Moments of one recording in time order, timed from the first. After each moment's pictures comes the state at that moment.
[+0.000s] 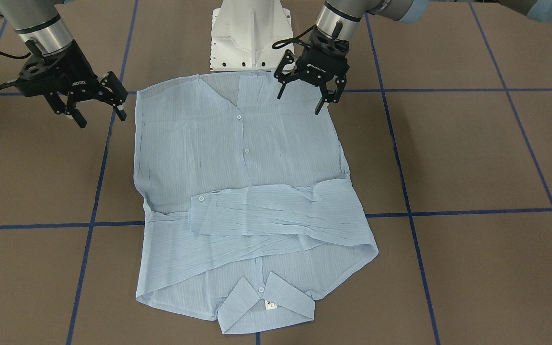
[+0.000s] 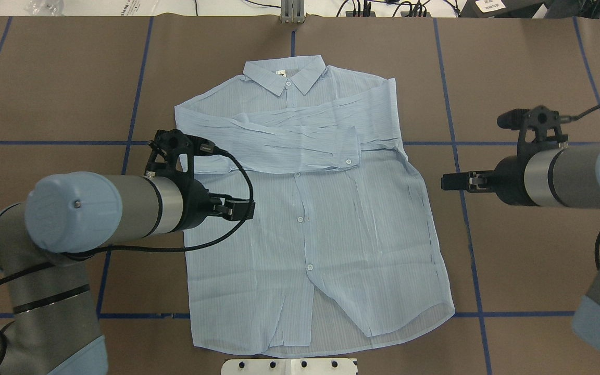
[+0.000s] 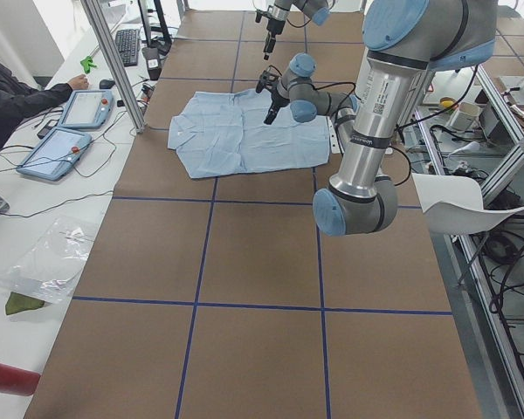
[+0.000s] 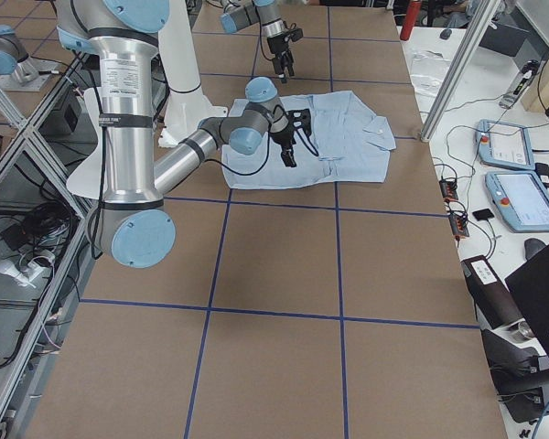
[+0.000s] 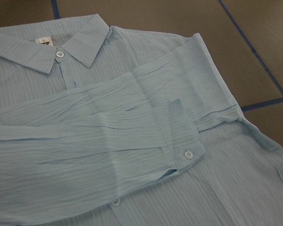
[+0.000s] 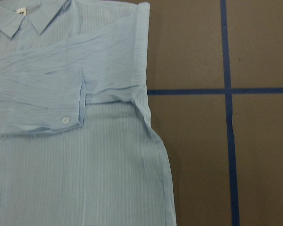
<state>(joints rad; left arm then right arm) -0.41 -1.92 -2.08 -1.88 -1.60 -1.11 0.60 -1.62 2.18 -1.13 1.73 1.19</state>
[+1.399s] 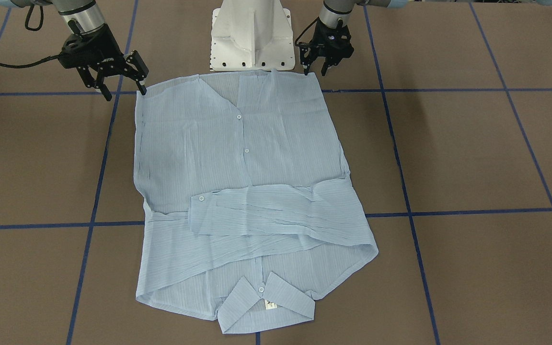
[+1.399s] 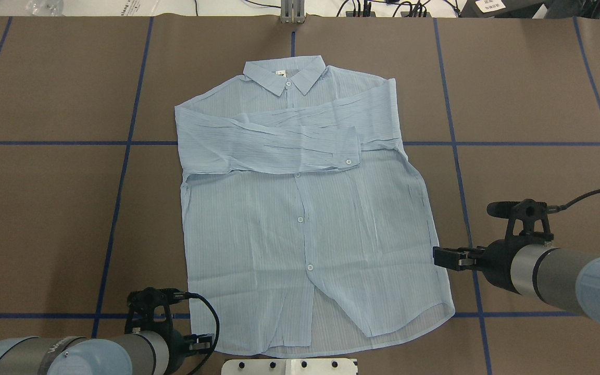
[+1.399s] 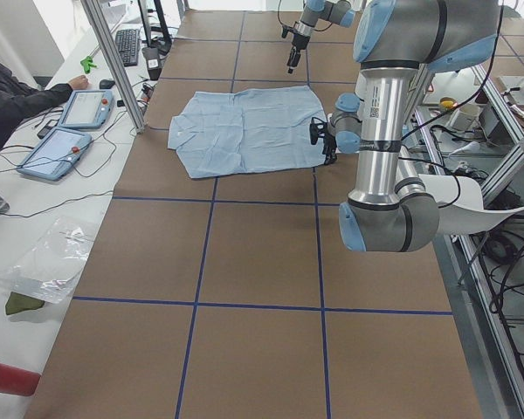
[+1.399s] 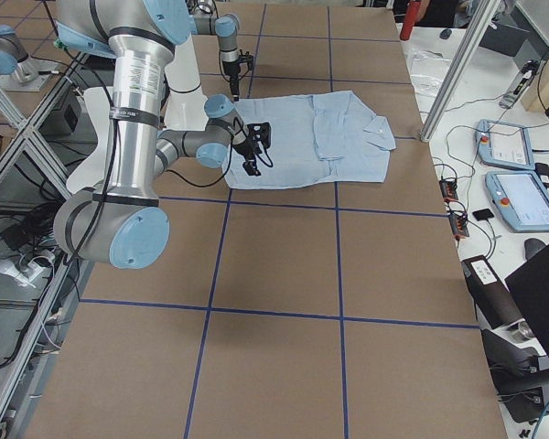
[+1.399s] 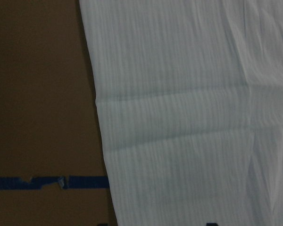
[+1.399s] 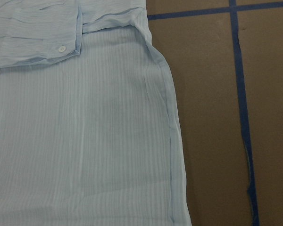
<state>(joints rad) -0.03 -1.72 -2.08 -1.84 -1.49 -1.65 0.31 -1.76 2.22 -1.03 1.48 1.36</state>
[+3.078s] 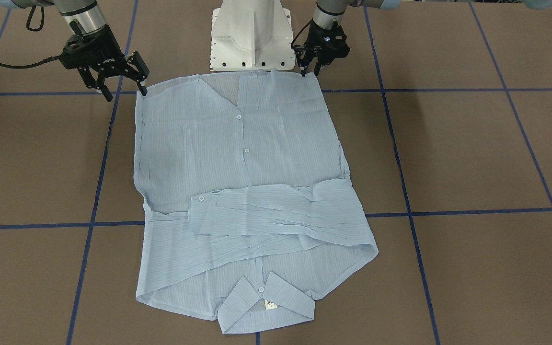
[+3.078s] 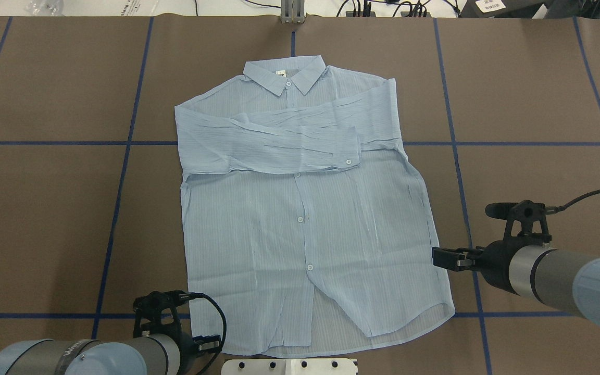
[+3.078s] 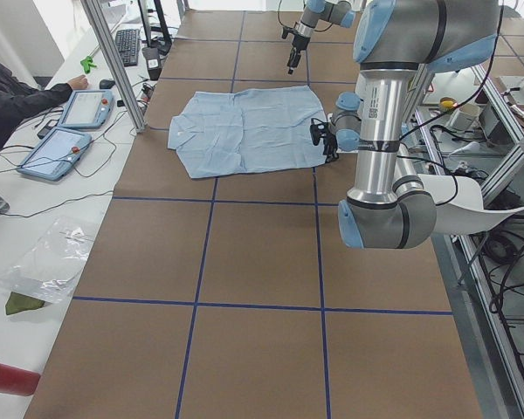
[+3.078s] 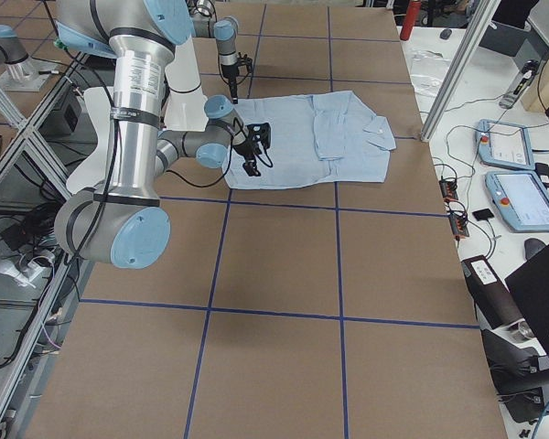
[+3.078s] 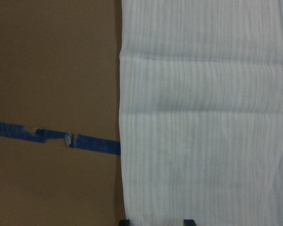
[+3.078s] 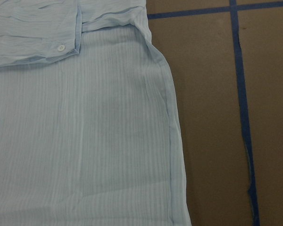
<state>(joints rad) -0.02 -1.76 -2.06 -1.82 -1.48 -1.73 0.31 -1.76 2.22 -1.03 1.48 1.36</state>
